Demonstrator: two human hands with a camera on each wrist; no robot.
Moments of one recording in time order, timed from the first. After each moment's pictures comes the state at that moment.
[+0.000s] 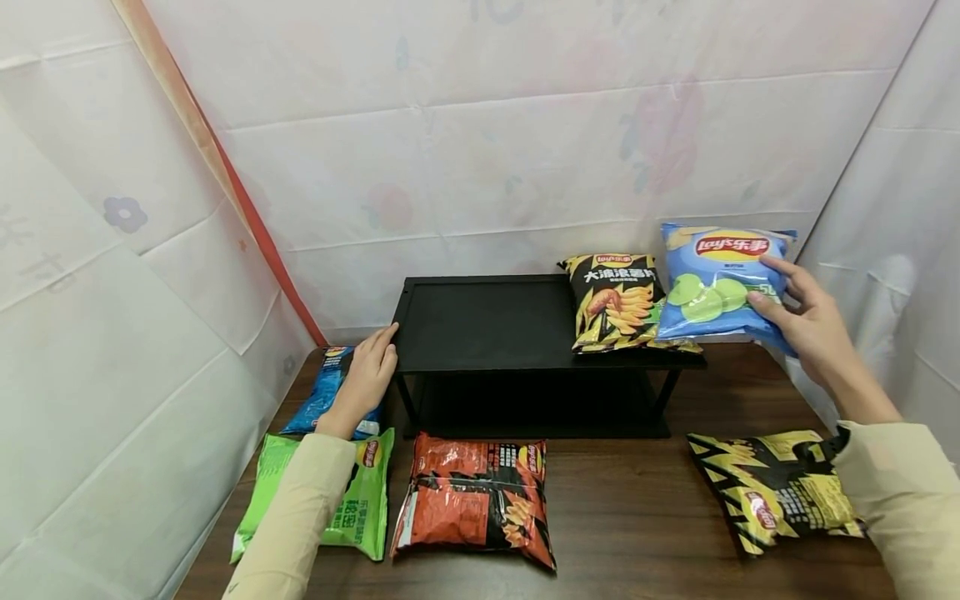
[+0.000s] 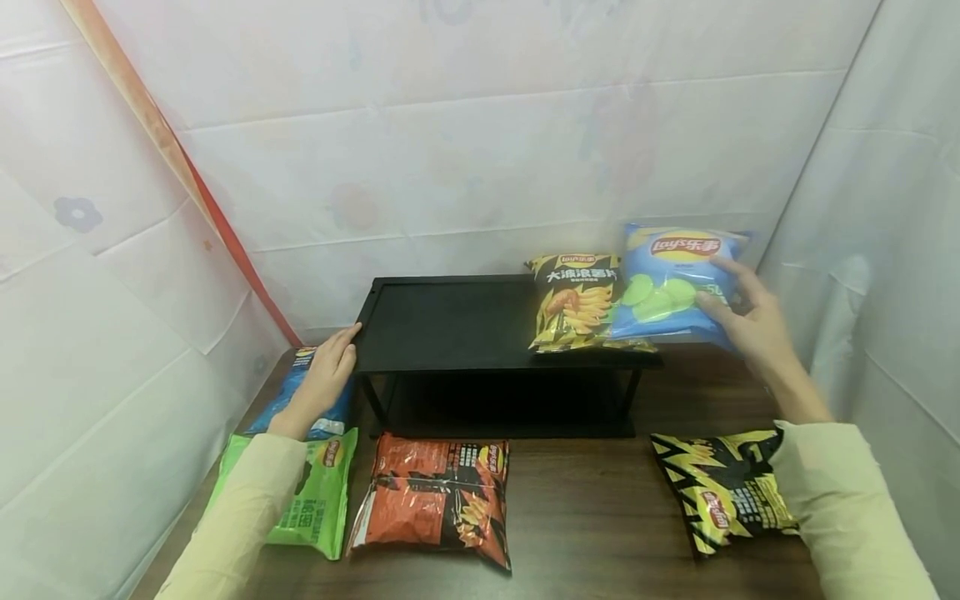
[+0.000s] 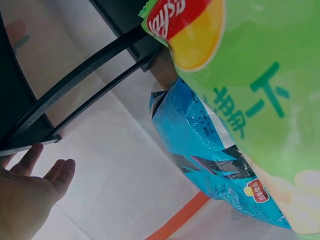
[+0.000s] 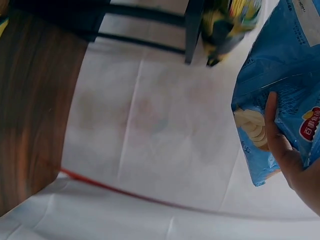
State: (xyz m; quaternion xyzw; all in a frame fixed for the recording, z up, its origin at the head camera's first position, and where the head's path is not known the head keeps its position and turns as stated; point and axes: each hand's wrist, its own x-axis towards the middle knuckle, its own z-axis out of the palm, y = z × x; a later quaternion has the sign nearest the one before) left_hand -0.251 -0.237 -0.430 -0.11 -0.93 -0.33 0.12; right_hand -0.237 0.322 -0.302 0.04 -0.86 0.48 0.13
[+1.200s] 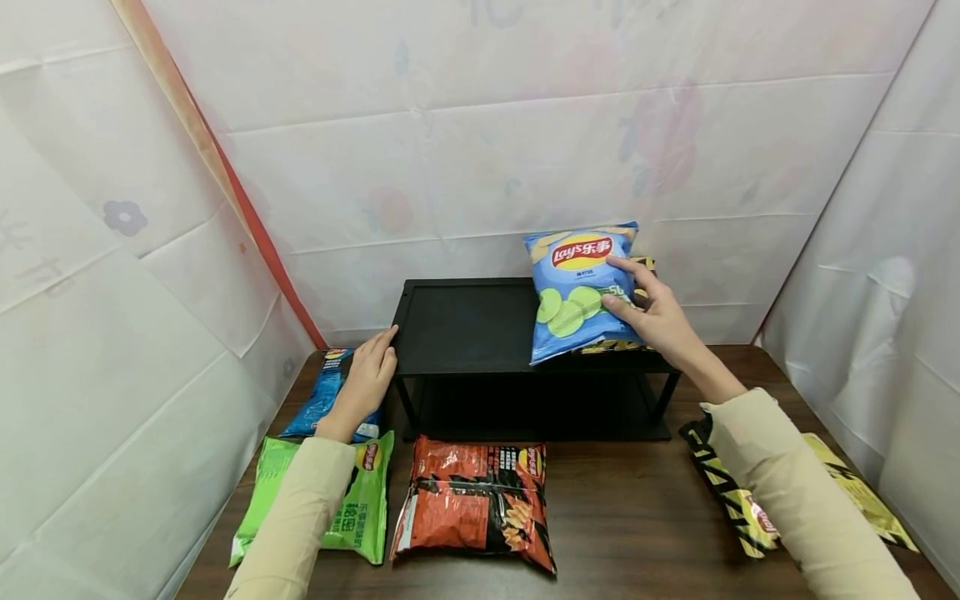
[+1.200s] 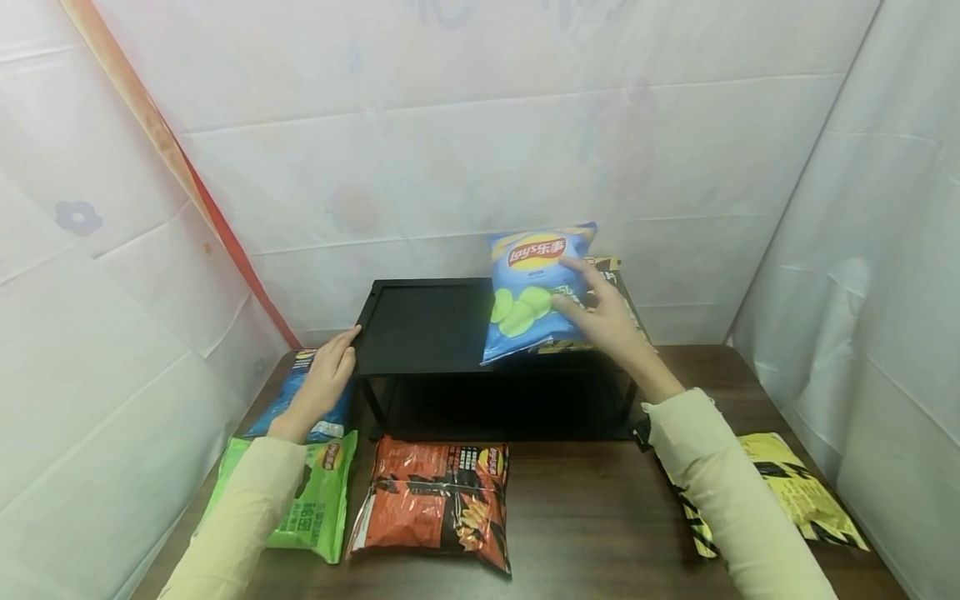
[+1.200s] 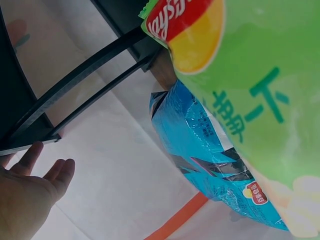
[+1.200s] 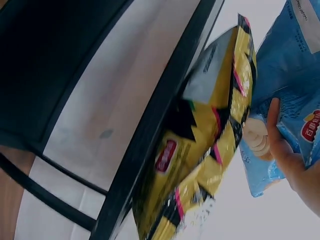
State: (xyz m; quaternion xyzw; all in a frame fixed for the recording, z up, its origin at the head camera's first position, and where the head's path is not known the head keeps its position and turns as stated) left_hand -0.252 -0.238 -0.434 -0.12 -0.93 -0.33 0.14; right_hand -0.262 0.187 -0.310 0.23 -0.80 0.55 0.04
